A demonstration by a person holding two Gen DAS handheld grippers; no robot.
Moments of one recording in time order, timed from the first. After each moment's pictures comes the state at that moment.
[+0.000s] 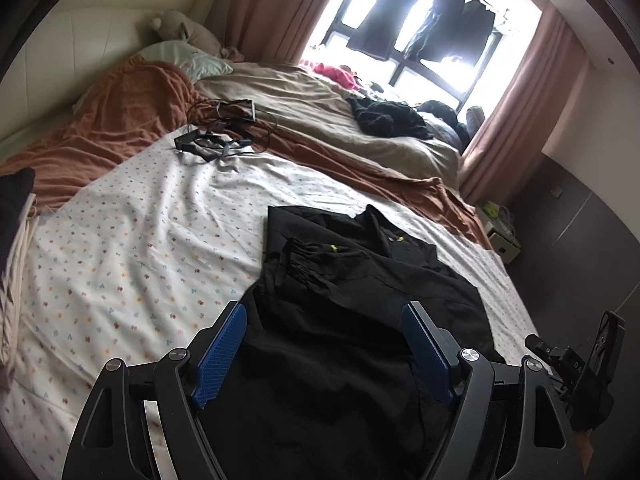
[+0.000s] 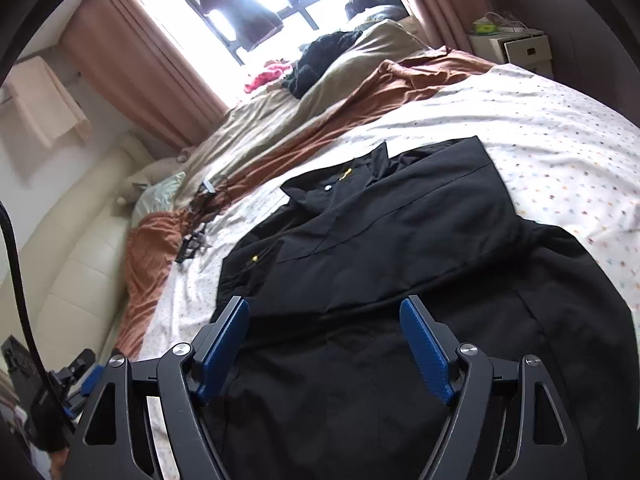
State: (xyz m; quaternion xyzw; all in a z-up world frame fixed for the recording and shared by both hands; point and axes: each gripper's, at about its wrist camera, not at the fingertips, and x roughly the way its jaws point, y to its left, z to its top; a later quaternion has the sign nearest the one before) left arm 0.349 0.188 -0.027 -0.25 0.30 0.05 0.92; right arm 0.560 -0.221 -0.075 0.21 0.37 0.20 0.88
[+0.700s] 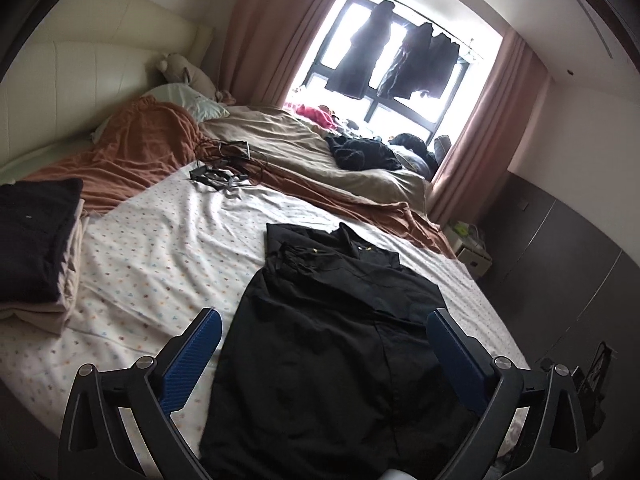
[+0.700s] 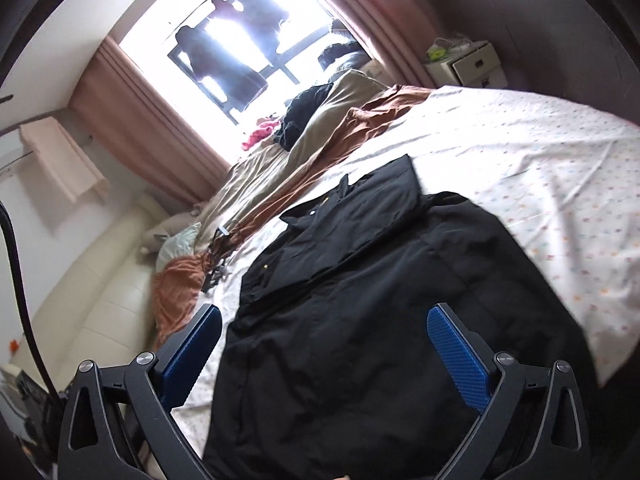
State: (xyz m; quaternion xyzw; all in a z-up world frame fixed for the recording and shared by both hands) left arm 0.181 0.161 0.017 -0.24 0.23 0.04 0.94; right arm 0.382 -0.326 -0.067 0.28 0.30 0.16 0.90
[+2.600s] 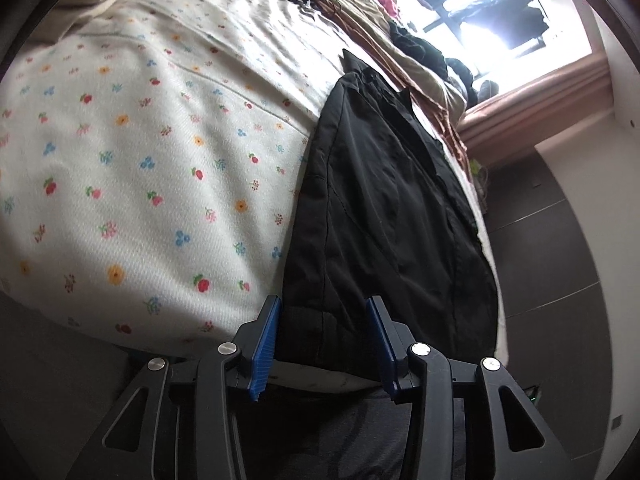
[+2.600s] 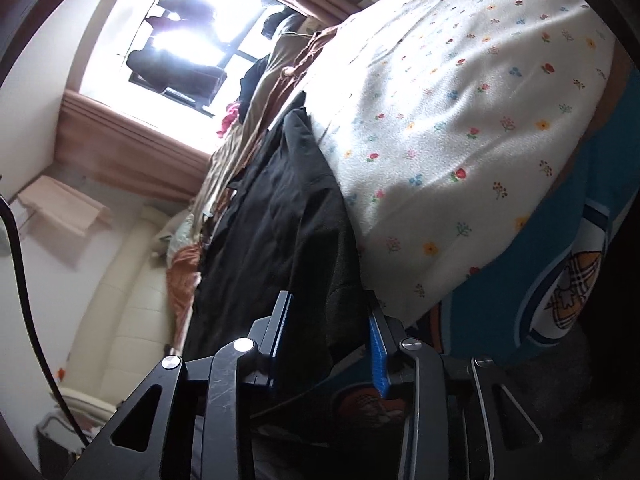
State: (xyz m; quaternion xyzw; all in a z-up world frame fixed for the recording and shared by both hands) left arm 0.125 0.216 -0.201 -0.43 0.40 -0.03 0.81; right arm 0.339 -0.499 -0.271 0.40 0.36 0.20 0.82
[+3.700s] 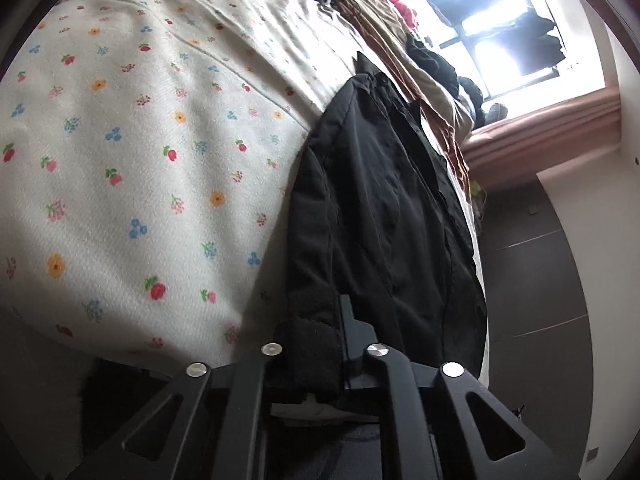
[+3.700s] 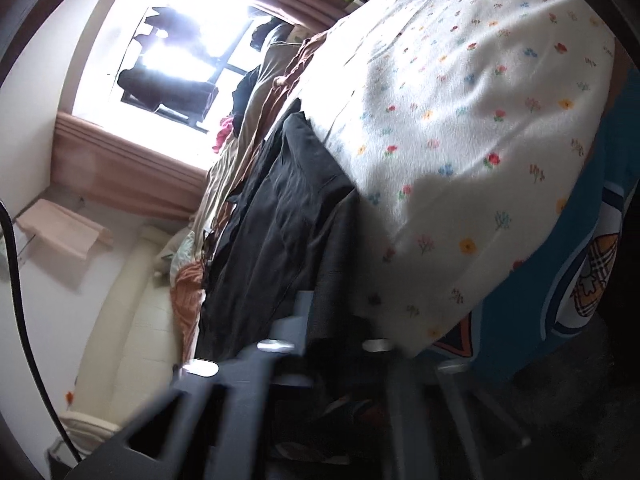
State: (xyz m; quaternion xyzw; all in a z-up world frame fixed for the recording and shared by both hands) left arm 0.141 0.209 -0.206 -0.47 0.39 -0.02 0.79; right arm 0.360 -0.481 -0.268 0.43 0.36 0.18 0.81
